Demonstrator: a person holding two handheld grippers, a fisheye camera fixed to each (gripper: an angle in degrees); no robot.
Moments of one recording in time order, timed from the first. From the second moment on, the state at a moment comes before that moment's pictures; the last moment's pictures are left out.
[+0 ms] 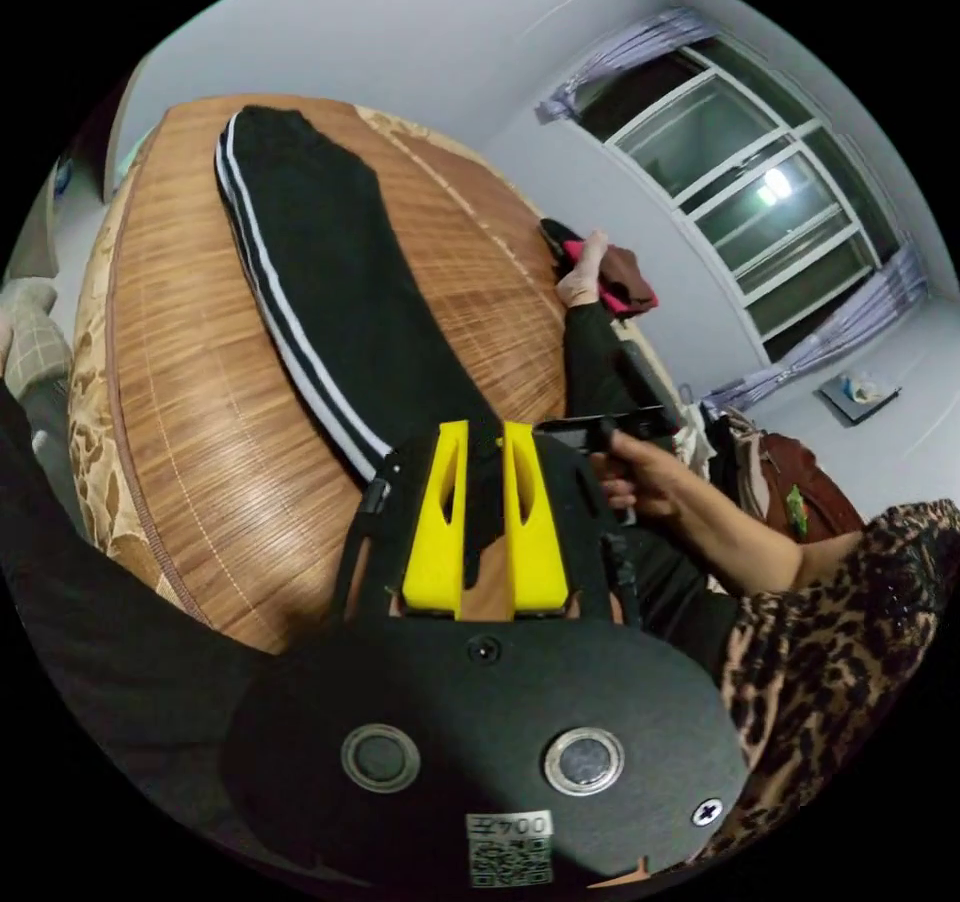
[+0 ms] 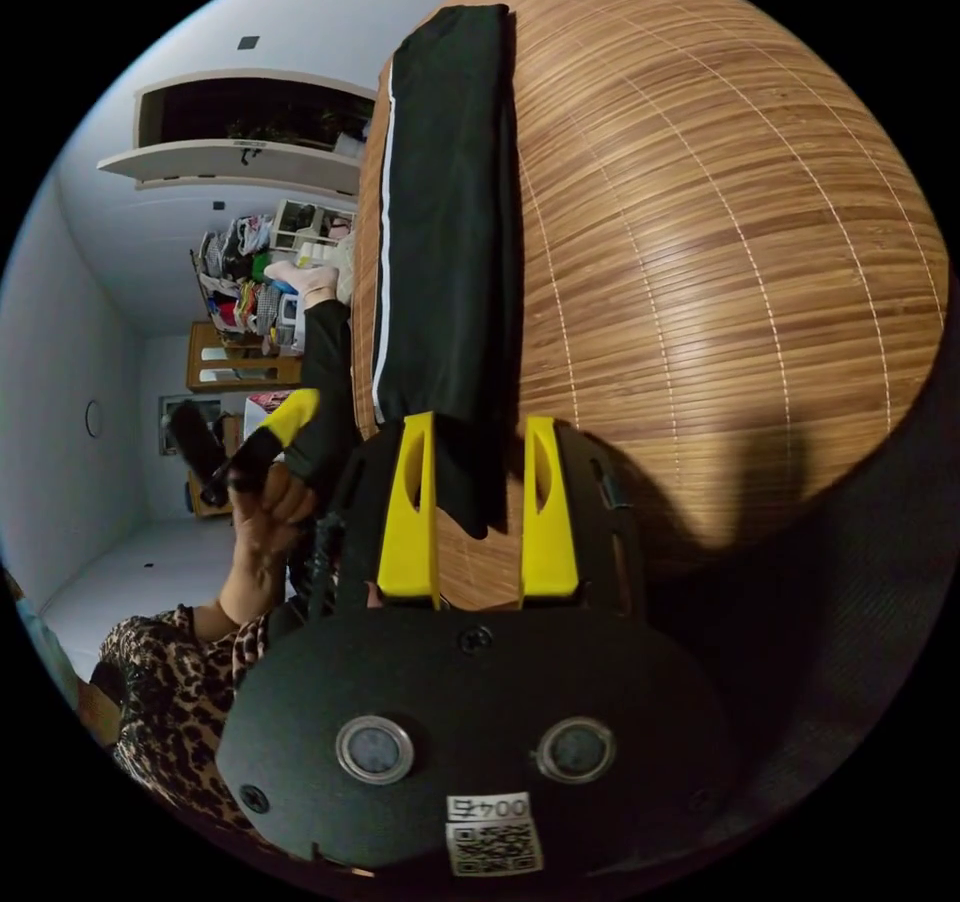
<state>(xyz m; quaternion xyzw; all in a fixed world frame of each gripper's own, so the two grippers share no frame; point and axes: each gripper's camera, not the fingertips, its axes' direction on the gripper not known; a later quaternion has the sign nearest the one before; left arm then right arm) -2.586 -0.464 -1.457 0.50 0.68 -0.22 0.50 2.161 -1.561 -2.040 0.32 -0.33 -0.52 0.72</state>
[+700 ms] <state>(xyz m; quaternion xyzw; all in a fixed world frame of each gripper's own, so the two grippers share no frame) -2.568 -0.528 -1.541 0.44 0.64 -0.12 0.62 2.119 -1.574 -2.035 0.23 -0.21 -0.57 0.76</state>
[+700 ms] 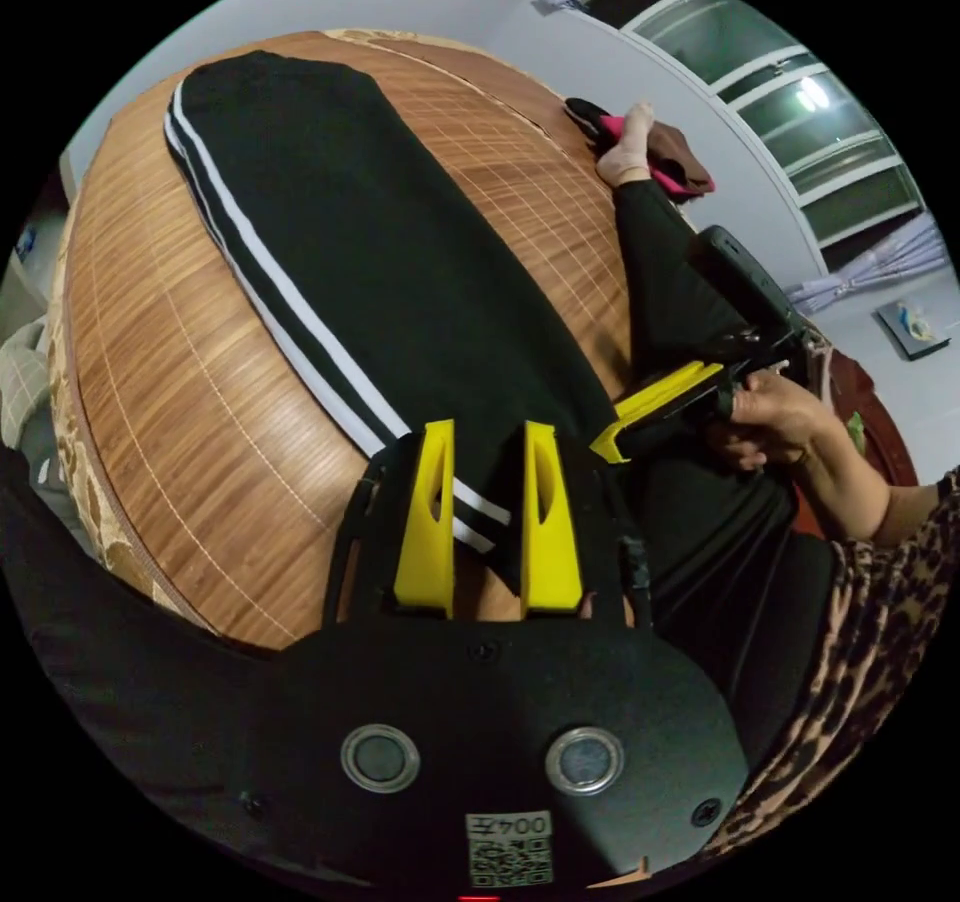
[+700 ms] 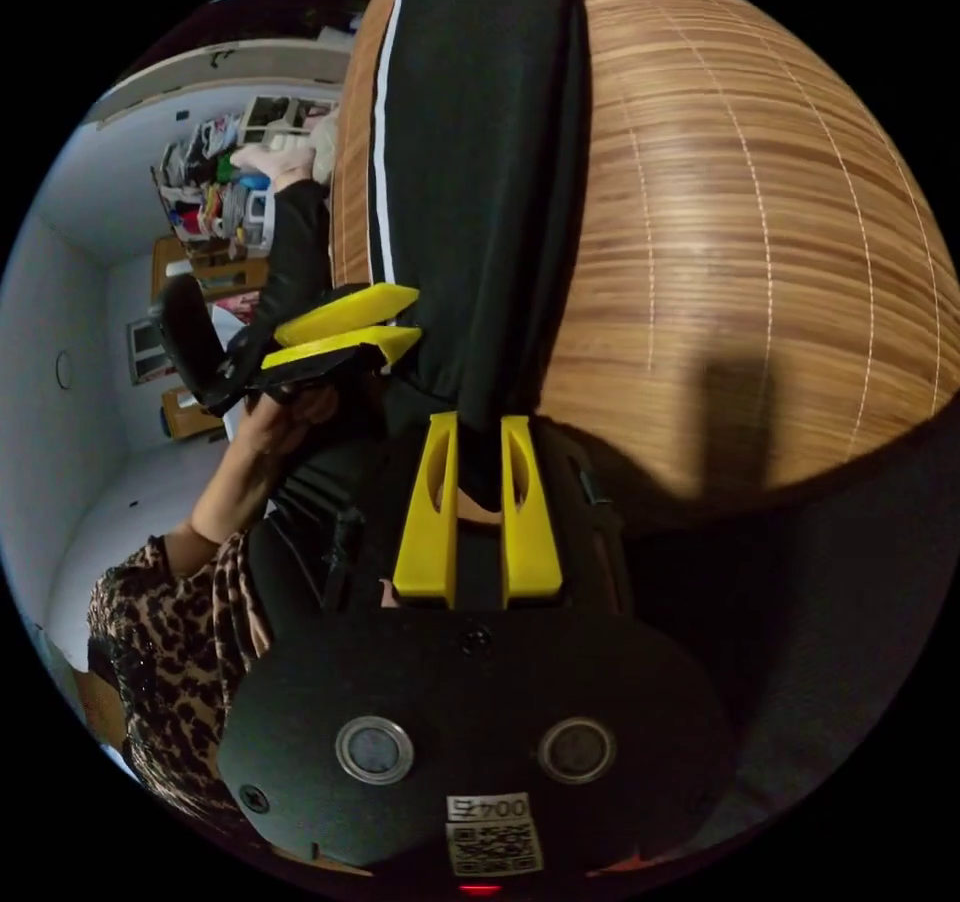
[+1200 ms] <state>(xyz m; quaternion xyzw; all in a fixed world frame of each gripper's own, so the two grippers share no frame) -2.684 -0.566 -1.560 0.56 0.53 -0.25 0.59 2.196 -1.586 -2.098 0.41 -0.35 -0.56 0.63</state>
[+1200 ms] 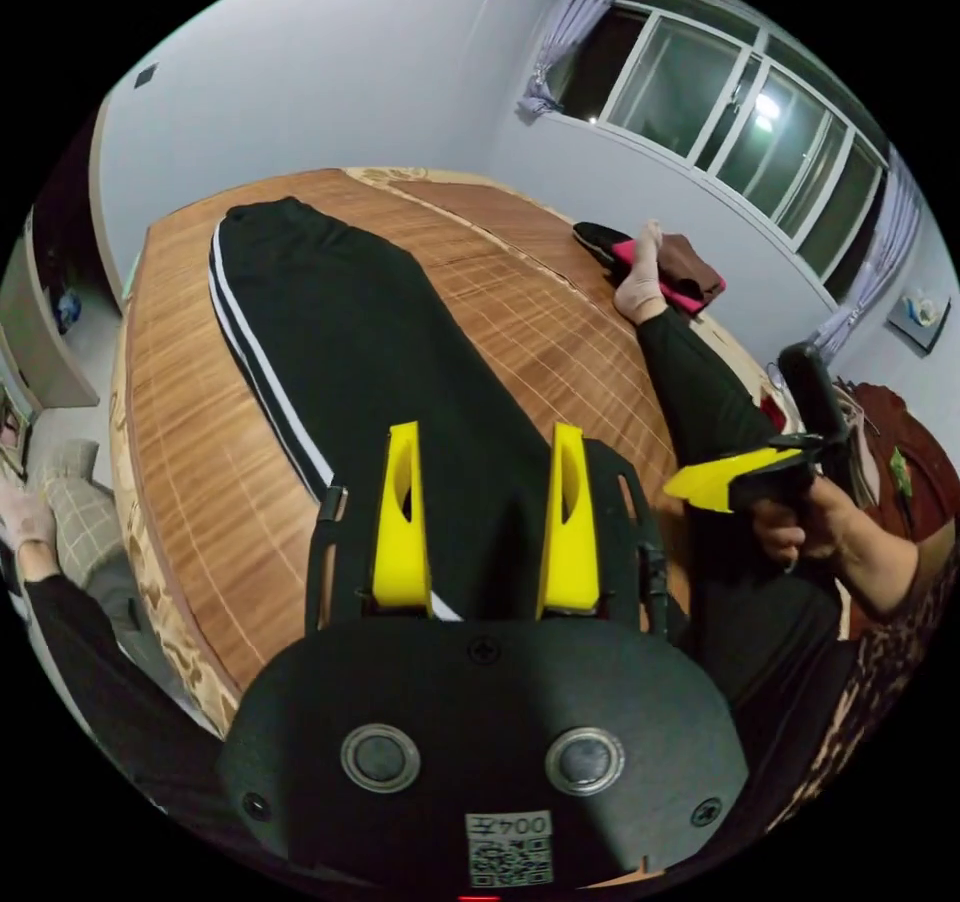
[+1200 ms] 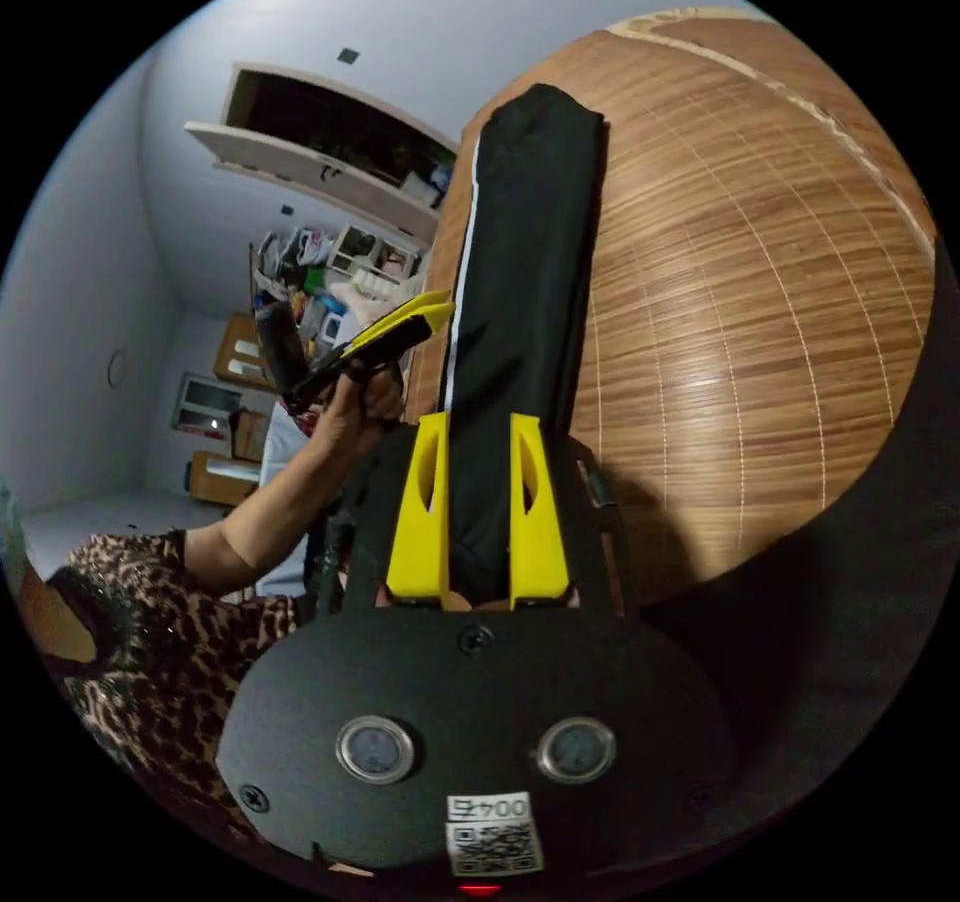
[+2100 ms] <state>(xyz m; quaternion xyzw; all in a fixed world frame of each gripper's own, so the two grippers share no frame) -2.708 -0.685 -1.565 0.51 0.47 -0.29 0.66 2.062 -1.834 -2.384 0.31 -0.61 -0.48 0.55</state>
